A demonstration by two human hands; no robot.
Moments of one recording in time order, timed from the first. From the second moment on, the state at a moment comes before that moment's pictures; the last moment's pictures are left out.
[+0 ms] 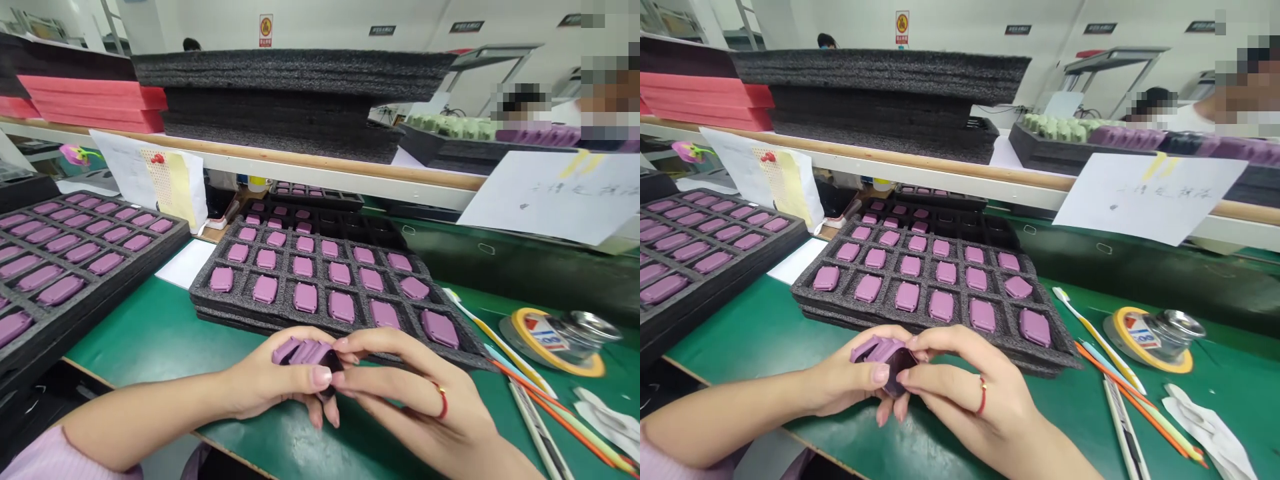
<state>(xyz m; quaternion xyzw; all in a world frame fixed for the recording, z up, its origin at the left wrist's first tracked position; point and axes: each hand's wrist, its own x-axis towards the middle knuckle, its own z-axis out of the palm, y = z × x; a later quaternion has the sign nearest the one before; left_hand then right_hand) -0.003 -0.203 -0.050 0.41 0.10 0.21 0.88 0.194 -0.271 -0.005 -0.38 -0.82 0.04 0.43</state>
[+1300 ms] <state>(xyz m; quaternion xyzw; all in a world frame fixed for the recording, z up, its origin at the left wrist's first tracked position) 0.004 -0.209 -0.044 0.53 0.23 0.21 0.79 0.181 -0.266 -0.007 -0.45 -0.78 0.14 0.42</state>
